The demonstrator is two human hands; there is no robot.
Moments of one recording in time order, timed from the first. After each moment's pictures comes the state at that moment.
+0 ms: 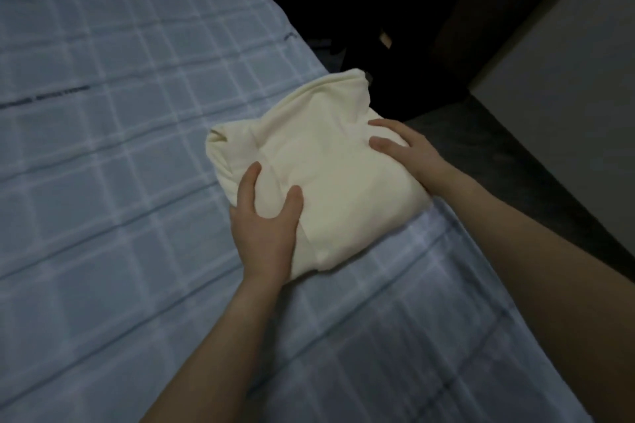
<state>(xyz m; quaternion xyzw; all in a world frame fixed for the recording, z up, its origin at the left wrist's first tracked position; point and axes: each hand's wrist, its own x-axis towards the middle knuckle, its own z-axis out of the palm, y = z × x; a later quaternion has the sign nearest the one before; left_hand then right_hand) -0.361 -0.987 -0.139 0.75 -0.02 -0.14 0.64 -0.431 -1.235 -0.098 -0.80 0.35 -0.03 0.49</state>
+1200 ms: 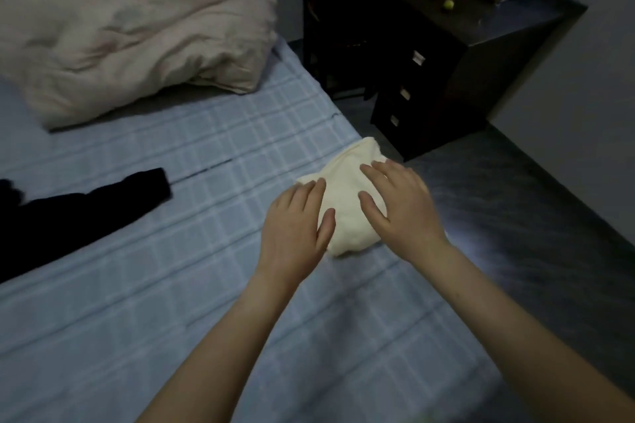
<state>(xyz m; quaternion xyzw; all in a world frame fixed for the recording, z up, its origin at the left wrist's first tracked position) -0.383 -0.839 0.156 0.85 -0.46 0.03 0.26 -0.490 -0.994 0.172 -0.95 0.23 -0.14 0.17</state>
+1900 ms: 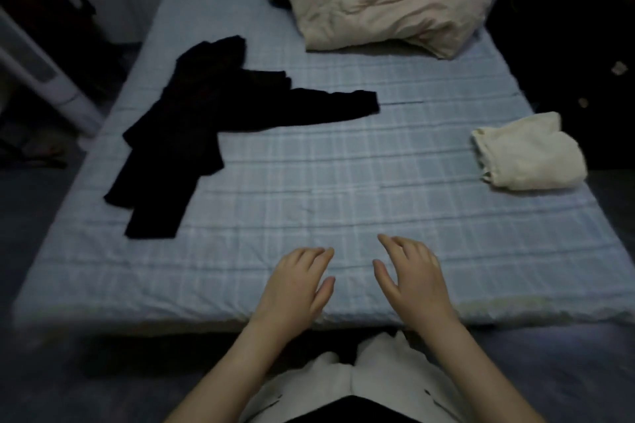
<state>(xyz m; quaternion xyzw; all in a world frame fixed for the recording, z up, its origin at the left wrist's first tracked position) -0.599 -0.264 0.212 0.92 -0.35 -0.01 0.20 -0.658 -0.476 0.216 -0.97 0.09 -0.03 0.22</state>
